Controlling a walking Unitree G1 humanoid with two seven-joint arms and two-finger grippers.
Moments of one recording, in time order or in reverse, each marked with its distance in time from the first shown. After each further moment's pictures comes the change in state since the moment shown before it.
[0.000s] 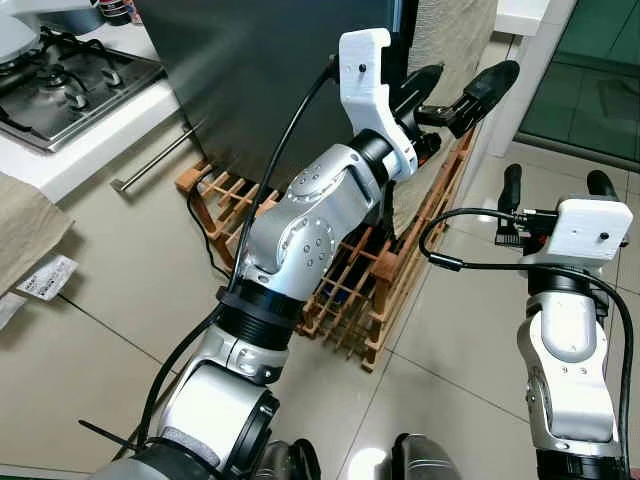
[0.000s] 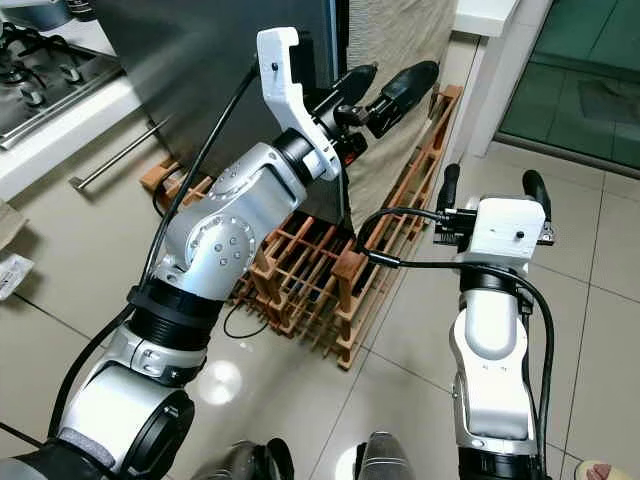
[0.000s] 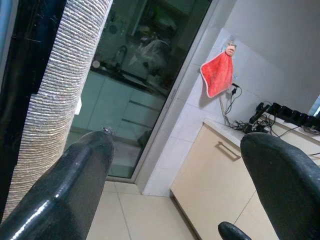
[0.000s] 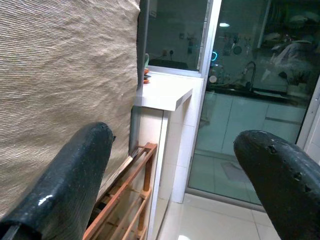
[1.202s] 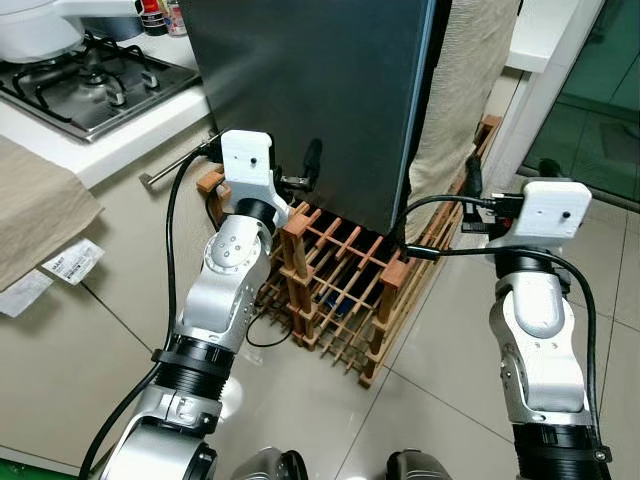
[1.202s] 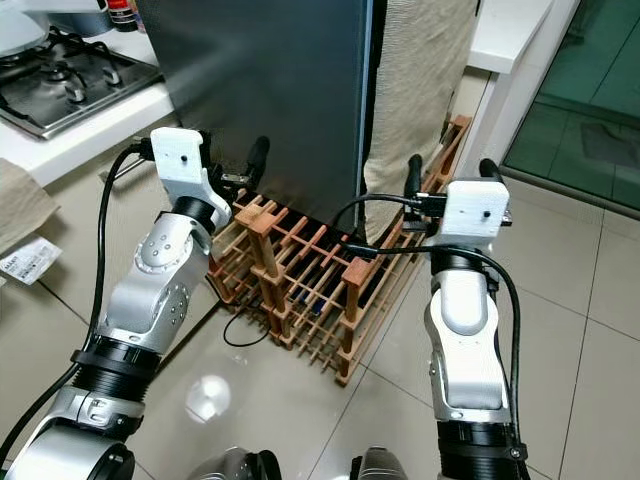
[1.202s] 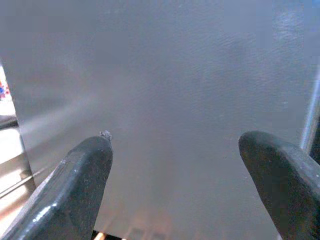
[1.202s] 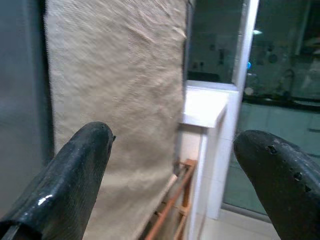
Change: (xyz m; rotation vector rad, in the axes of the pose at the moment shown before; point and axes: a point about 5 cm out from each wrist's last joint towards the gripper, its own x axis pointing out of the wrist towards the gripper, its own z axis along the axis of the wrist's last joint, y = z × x) left arm -0.110 0.097 -0.023 0.529 0.016 0.635; right arm 0.009 0.021 -0.009 0.095 0.046 0.071
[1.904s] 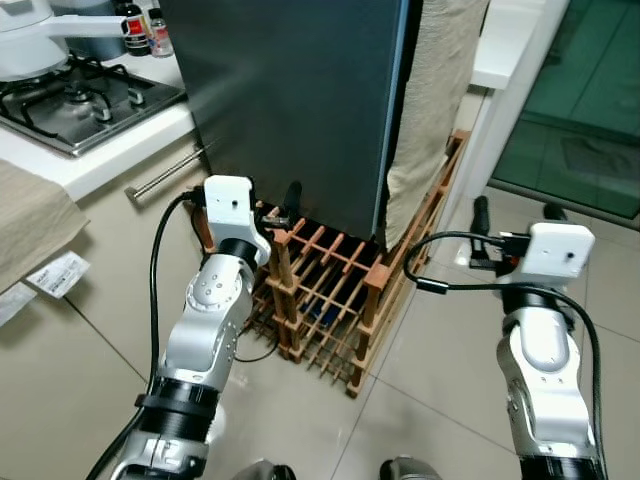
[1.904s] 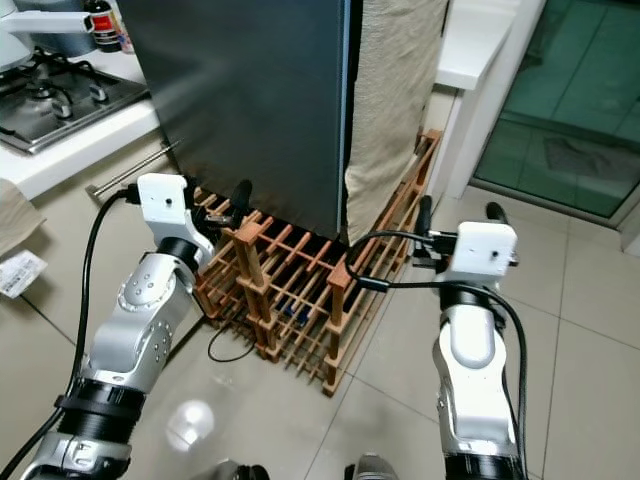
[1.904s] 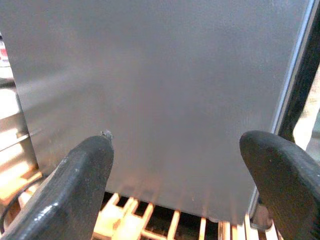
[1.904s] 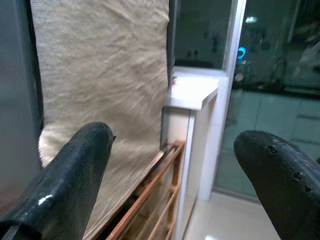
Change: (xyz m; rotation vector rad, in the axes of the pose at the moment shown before) left arm -0.028 0.020 -0.037 -0.037 0.166 0.066; right arm -0.015 0.002 -0.034 0.055 0.122 0.058
